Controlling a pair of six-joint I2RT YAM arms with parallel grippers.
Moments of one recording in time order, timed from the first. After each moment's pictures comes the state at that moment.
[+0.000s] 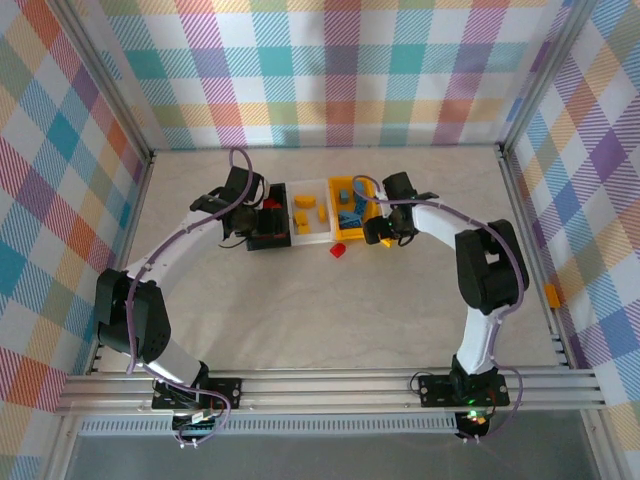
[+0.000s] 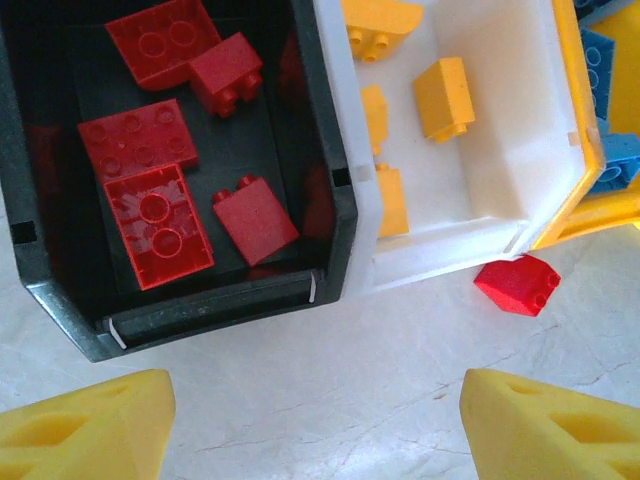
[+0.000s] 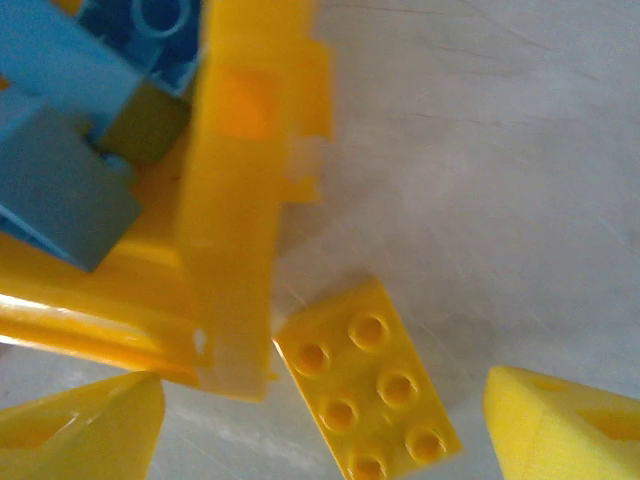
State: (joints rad) left arm -0.36 1.56 1.26 -0.68 0.09 -0.37; right arm 0.35 1.92 1.32 -0.56 -0.06 0.02
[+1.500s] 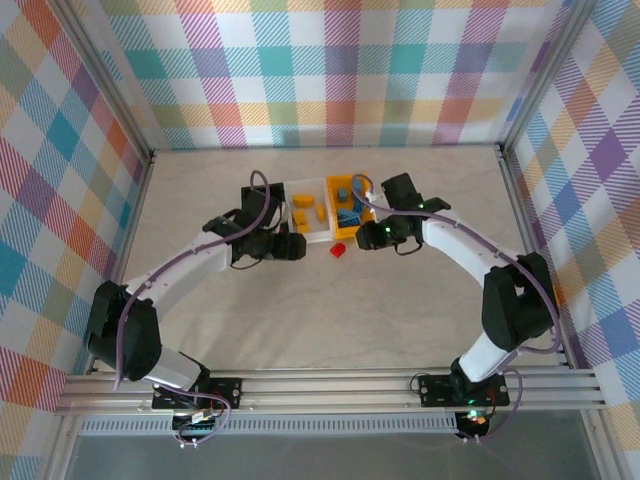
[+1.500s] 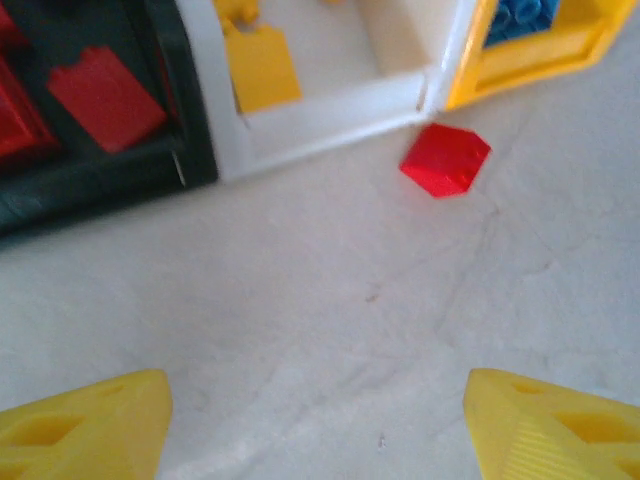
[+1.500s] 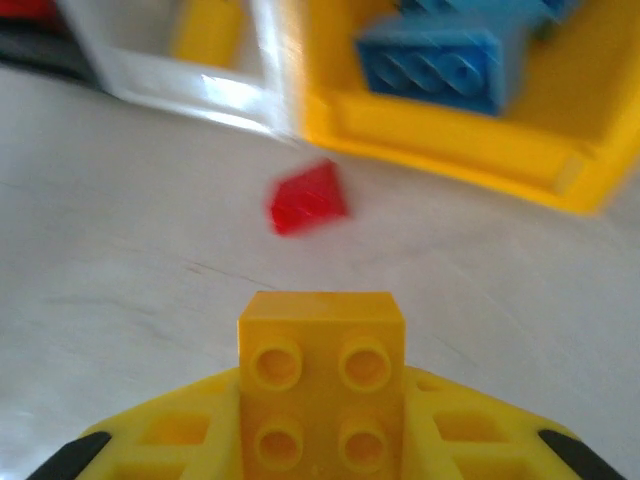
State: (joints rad) left arm -0.51 1.44 1.07 -0.63 0.10 -0.42; right arm 0.45 1.63 1.24 -0.64 -0.35 0.14
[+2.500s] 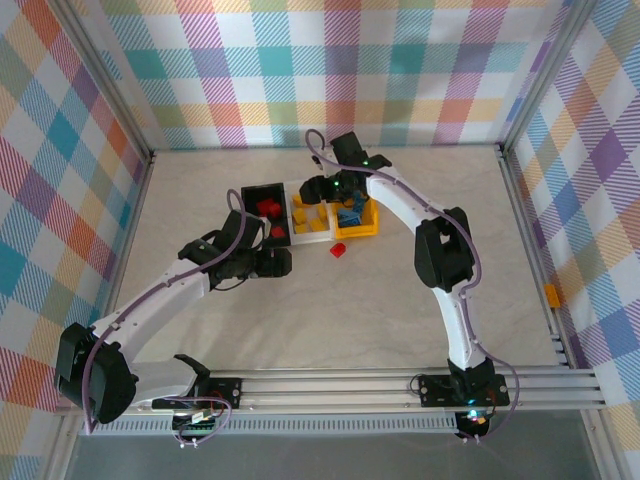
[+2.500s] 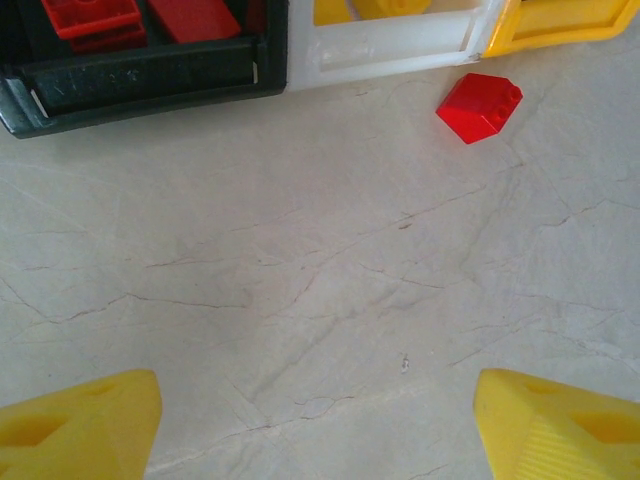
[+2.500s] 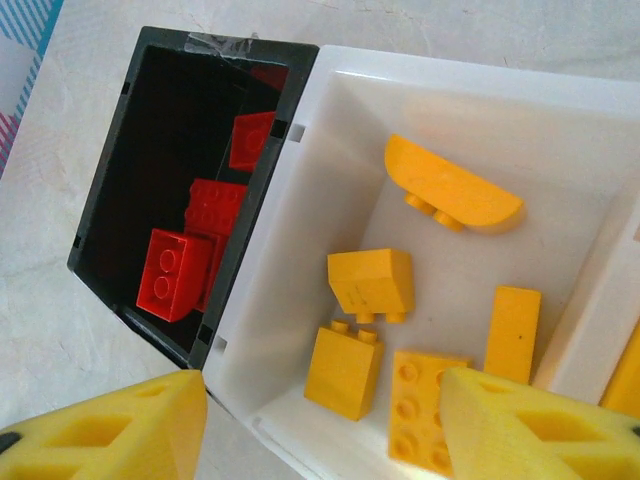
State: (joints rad) left arm -0.51 1.23 0.93 -0.68 0.07 -0.48; right arm 0.53 2.26 2.03 -0.69 -0.45 0.23
